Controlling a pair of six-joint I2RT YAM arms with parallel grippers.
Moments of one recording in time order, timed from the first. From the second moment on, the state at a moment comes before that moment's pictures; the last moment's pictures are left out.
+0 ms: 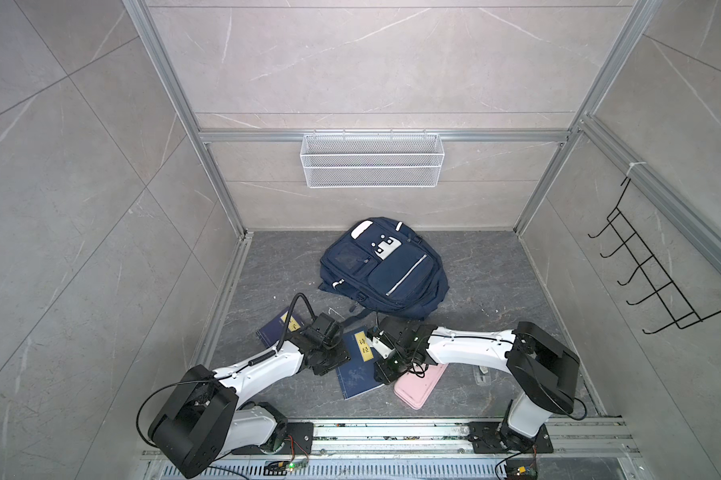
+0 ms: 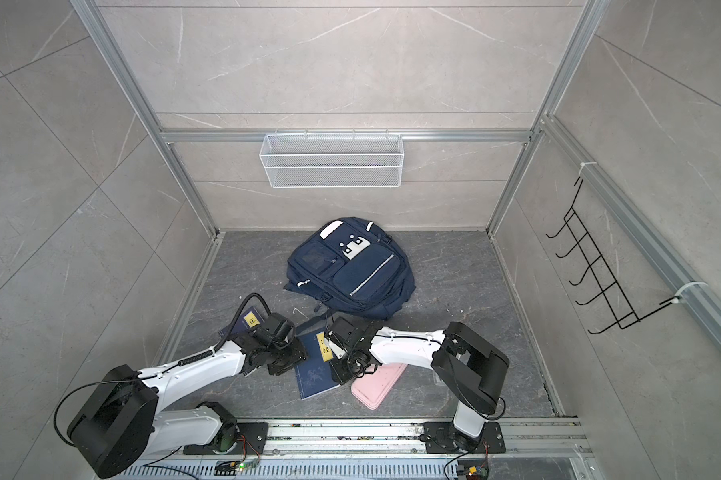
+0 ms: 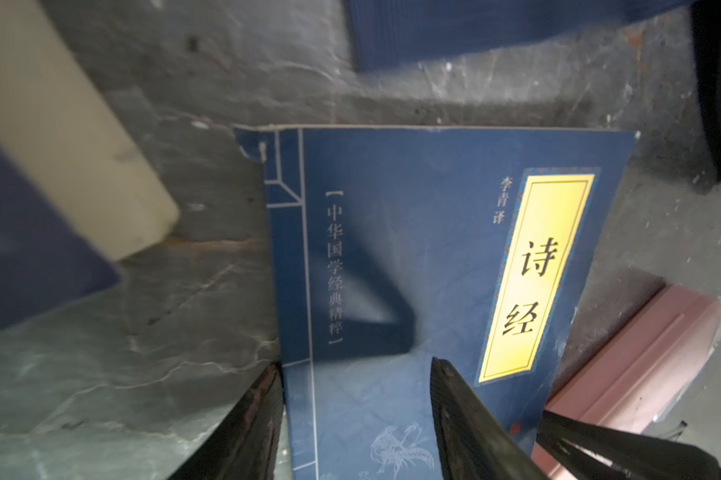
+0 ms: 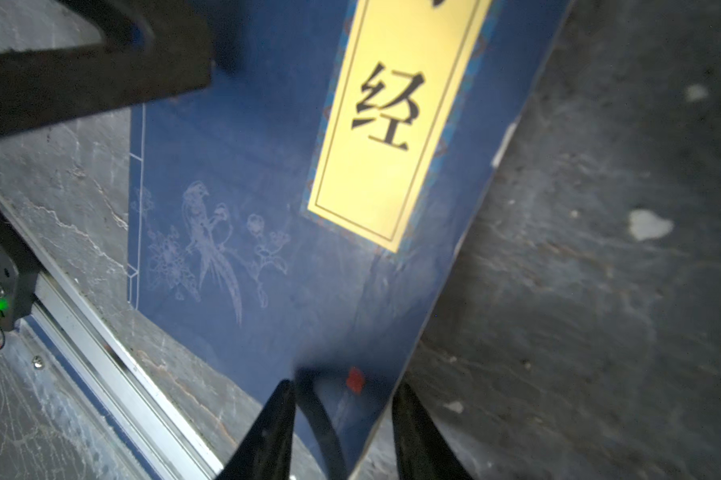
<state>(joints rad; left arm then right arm) -0.63 1.26 0.55 -0.45 0.17 -0.98 1.00 1.73 0.98 -0.47 -0.25 0.40</state>
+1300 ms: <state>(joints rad) -0.63 1.18 0.46 -0.37 0.32 -0.89 0.90 1.82 1.09 -0.47 -0.15 0.43</state>
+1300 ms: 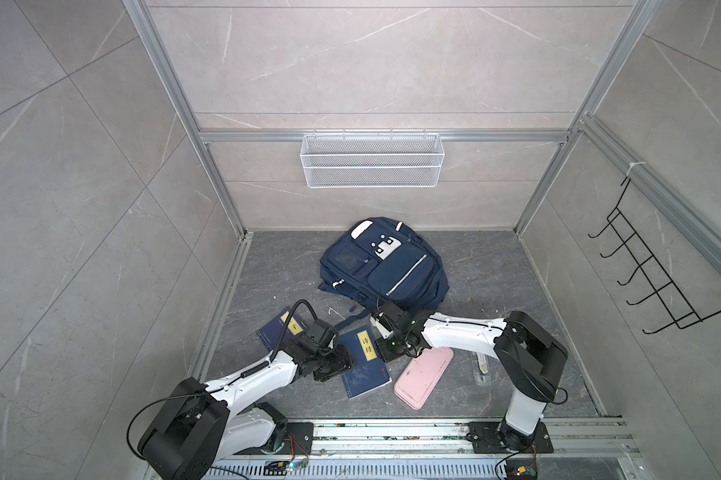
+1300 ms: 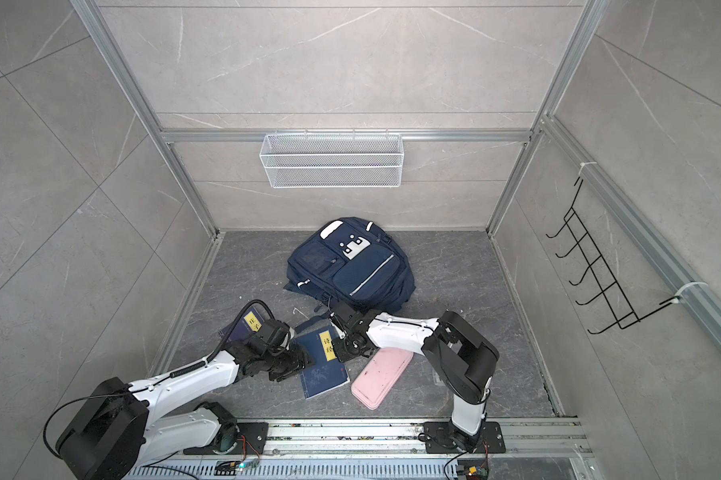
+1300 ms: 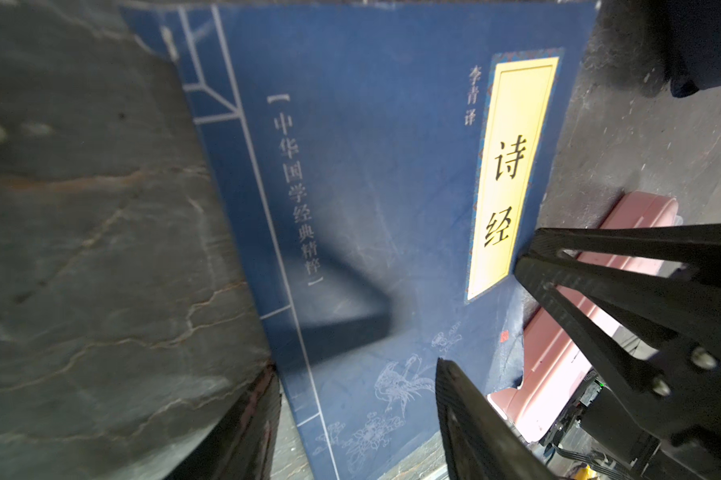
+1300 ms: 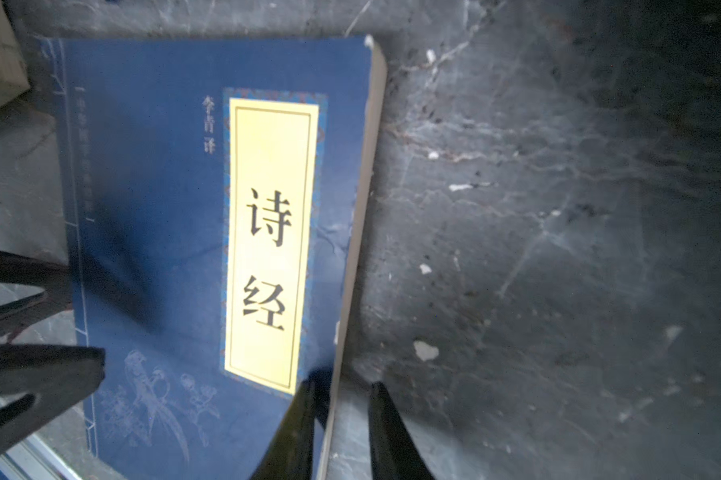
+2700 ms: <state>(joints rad) -0.63 1.06 0.42 -0.14 0.42 -0.91 0.90 1.84 1.10 -0.46 -0.16 0.45</state>
